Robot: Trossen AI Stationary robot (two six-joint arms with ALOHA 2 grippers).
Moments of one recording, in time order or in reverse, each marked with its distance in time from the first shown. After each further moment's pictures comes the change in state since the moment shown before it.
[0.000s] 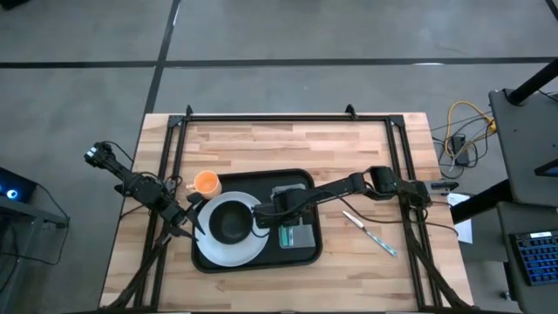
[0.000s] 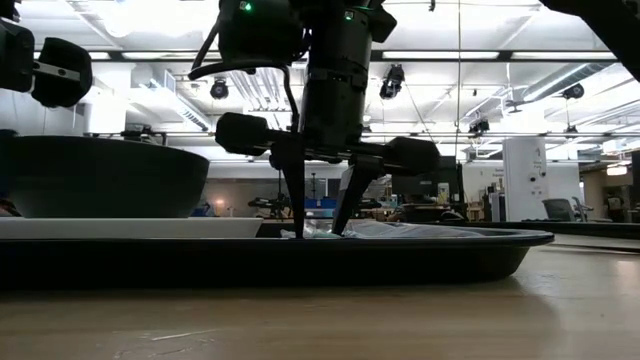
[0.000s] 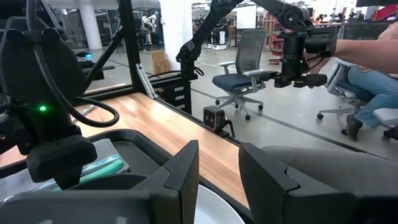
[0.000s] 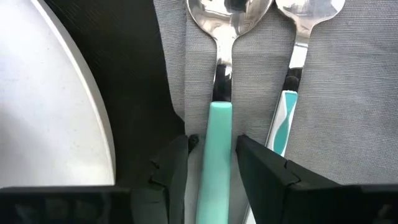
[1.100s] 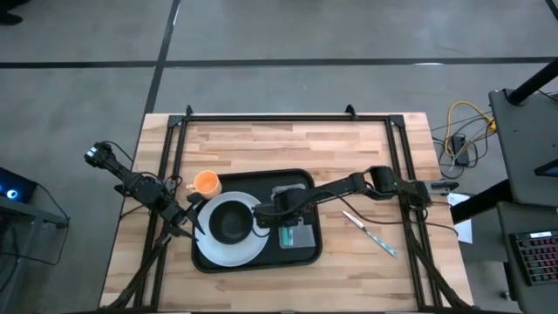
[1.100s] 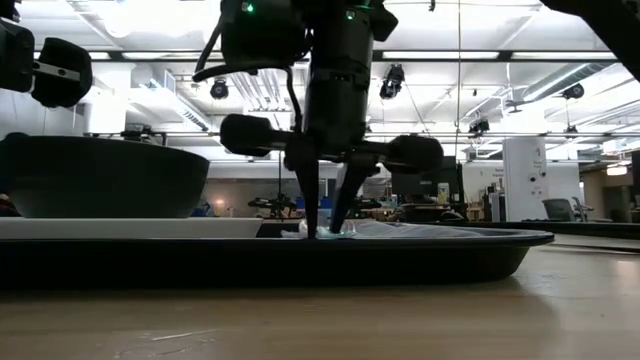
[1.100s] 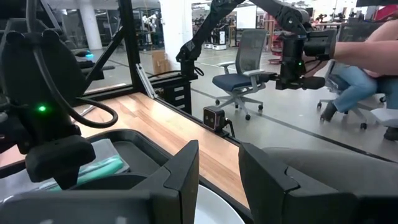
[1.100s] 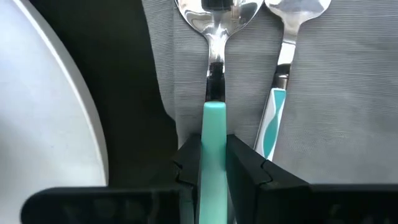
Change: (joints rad) left arm 0.000 0.000 0.000 0.000 0.000 0.000; right arm 0.000 -0.001 -0.005 -0.011 -0.004 0.015
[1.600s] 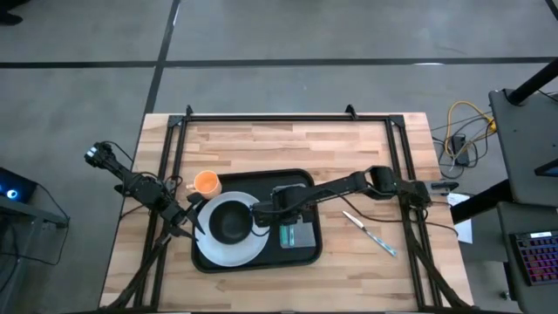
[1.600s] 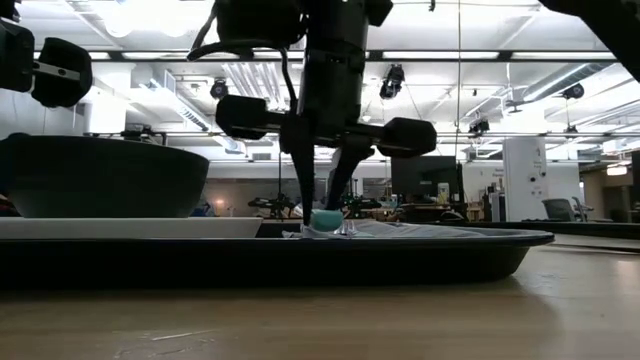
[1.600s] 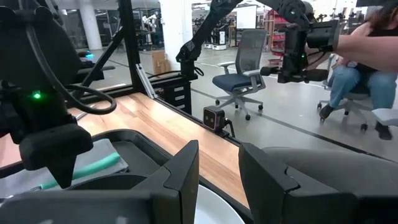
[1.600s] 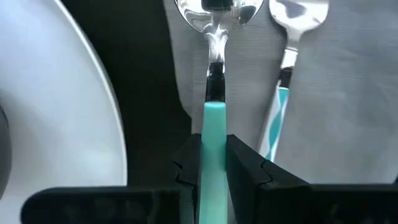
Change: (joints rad) left arm 0.000 0.000 0.000 0.000 0.000 0.000; right arm 0.000 0.000 0.077 -0.078 0.009 -0.024
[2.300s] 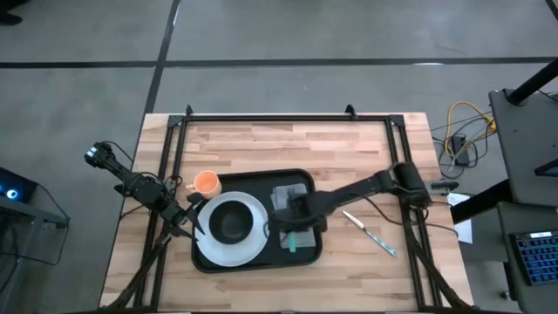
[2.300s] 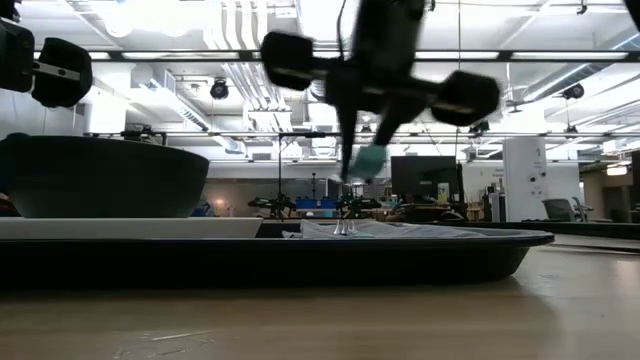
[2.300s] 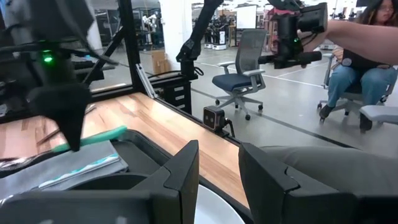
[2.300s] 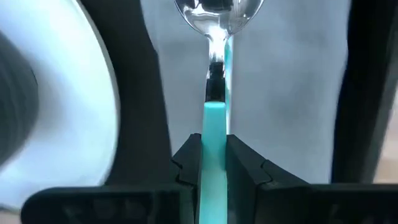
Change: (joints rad) left arm 0.000 0.000 0.000 0.000 0.000 0.000; right arm 0.080 -0.230 -0.261 0.133 0.020 0.175
